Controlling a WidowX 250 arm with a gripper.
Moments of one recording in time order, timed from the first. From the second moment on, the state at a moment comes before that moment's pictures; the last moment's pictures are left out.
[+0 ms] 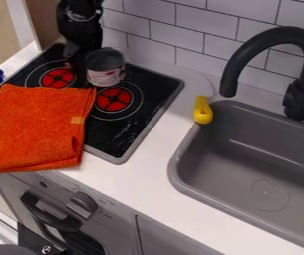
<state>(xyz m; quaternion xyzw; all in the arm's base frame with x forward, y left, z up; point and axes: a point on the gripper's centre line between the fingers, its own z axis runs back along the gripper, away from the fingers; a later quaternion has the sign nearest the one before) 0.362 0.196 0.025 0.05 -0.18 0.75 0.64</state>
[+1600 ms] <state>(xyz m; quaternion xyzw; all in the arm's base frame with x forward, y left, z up) 0.344 0.234 0.061 0.06 -0.17 0.62 0.76</state>
